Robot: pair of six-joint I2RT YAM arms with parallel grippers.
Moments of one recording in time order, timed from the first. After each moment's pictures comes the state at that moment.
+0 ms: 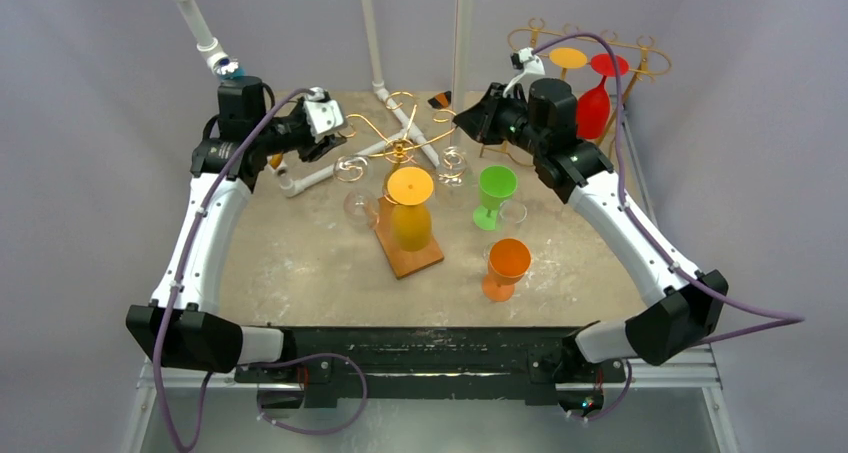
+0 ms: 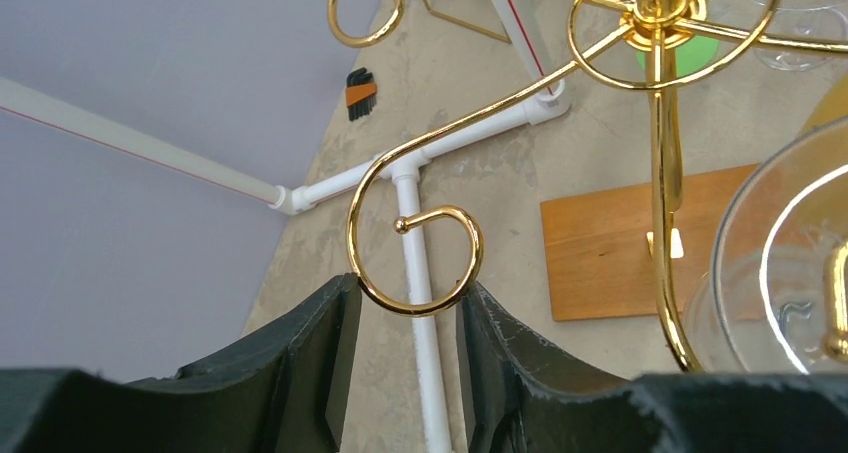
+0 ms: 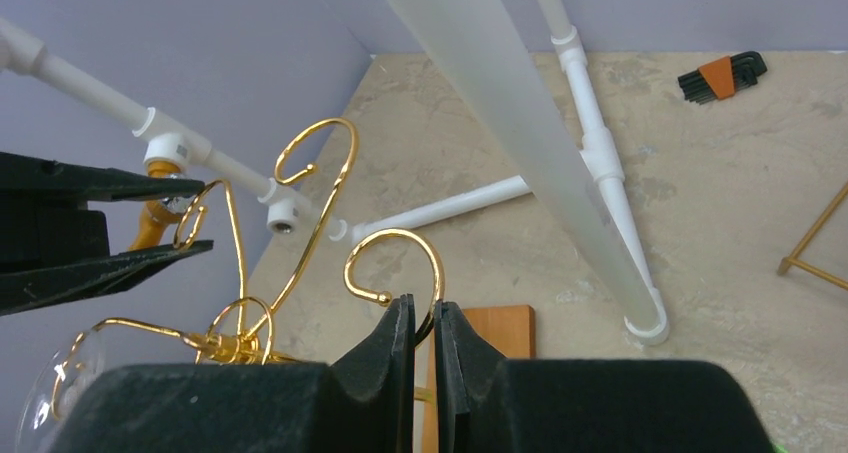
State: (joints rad) left arm -0.09 1.32 1.45 -0.62 0.79 0.87; right arm 0.46 1.40 1.43 -0.24 -0.22 0.51
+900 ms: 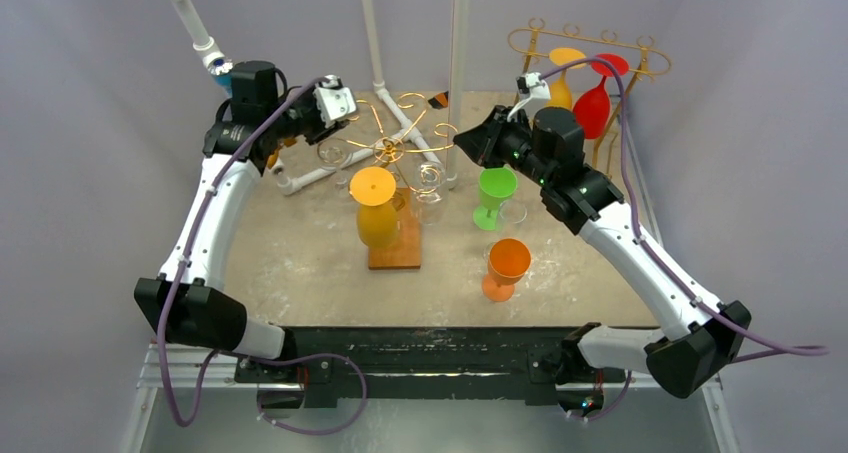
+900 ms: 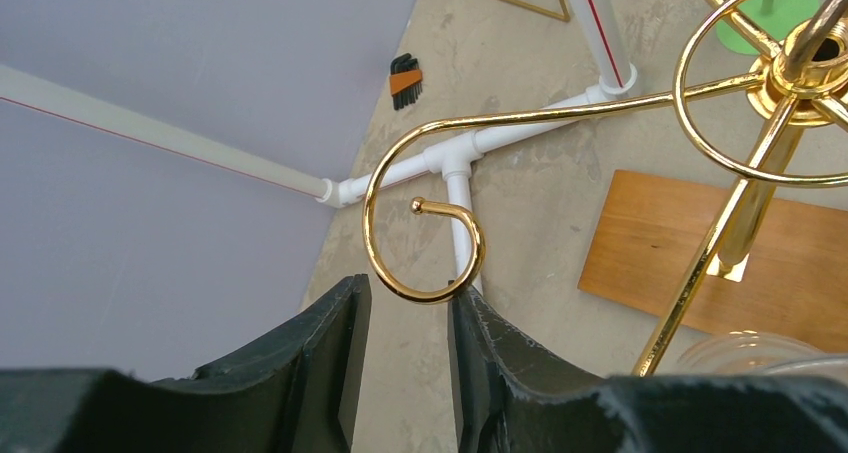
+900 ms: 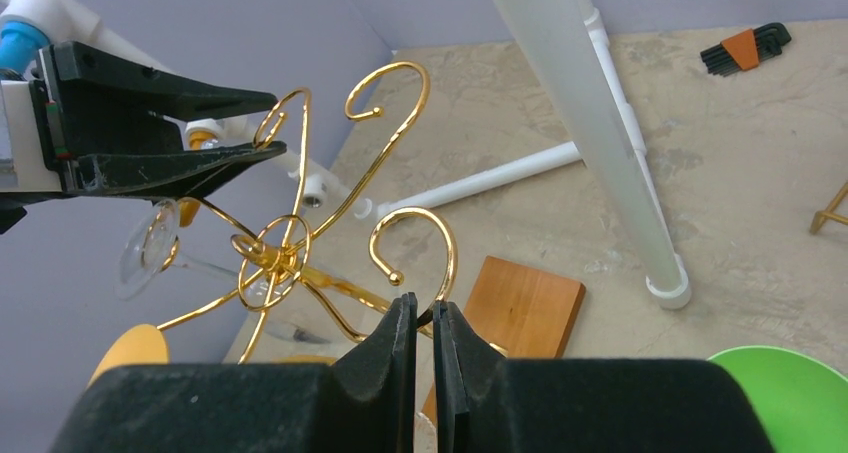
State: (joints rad) left arm -0.13 1.44 1.55 -0.59 0.68 0.92; right arm 0.55 1.24 1.28 -0.22 -0.14 0.56
